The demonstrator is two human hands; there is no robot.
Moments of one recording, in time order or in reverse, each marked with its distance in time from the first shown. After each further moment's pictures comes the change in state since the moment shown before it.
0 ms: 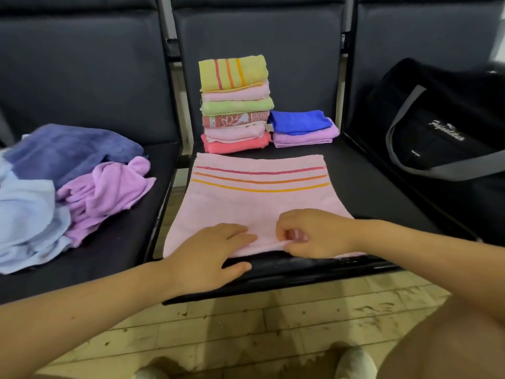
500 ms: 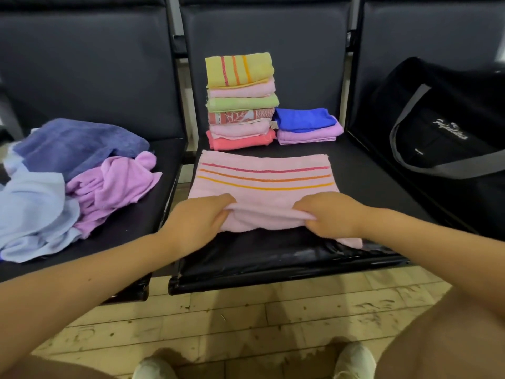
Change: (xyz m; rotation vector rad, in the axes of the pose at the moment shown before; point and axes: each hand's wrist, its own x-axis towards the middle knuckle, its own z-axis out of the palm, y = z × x) left_hand 0.010 -0.032 -0.015 -0.014 0.411 -0.077; right_hand 0.000 0.010 -0.012 -0.239 0.026 0.267
